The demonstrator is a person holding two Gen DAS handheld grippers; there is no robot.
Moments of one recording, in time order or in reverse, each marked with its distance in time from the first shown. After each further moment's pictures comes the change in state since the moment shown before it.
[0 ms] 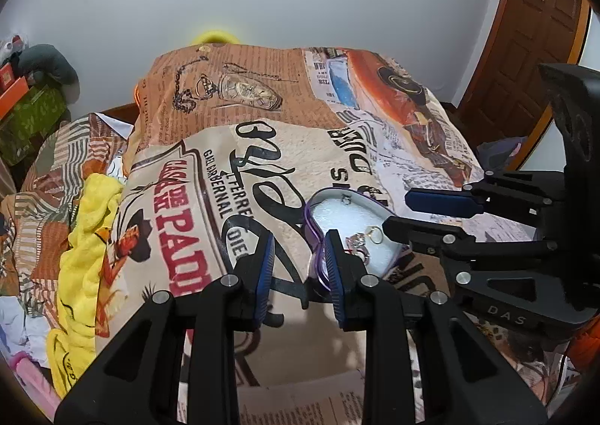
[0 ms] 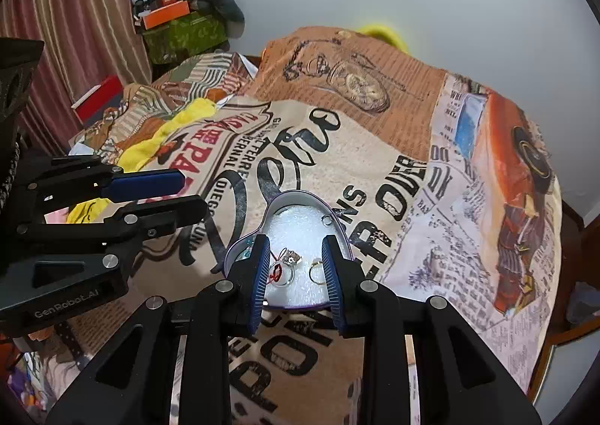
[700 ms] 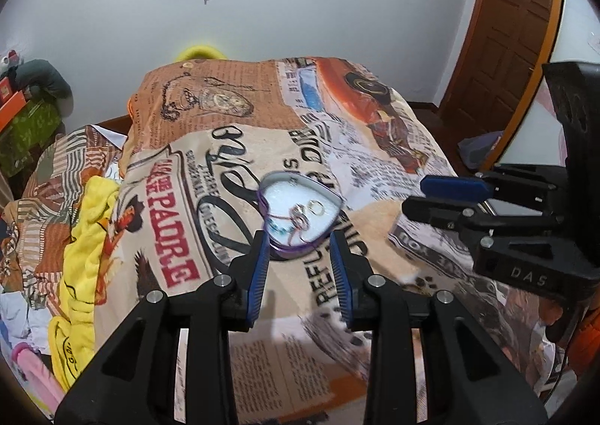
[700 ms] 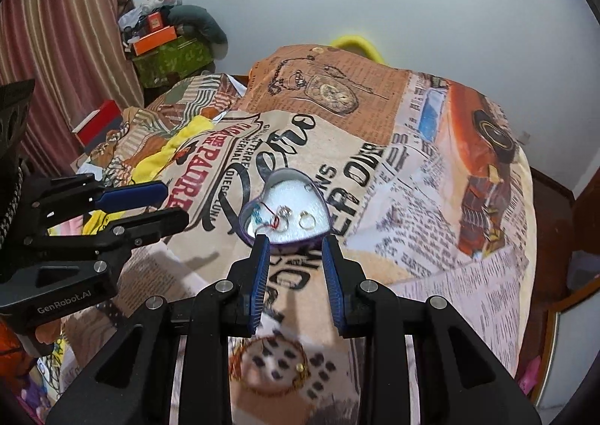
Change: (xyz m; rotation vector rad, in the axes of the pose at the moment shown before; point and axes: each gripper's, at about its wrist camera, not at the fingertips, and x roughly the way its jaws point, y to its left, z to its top) left arm -0.057 -0.048 -0.029 0.047 -0.025 -0.040; right arm -0.071 -0.007 -0.042 0.105 -0.047 -0.034
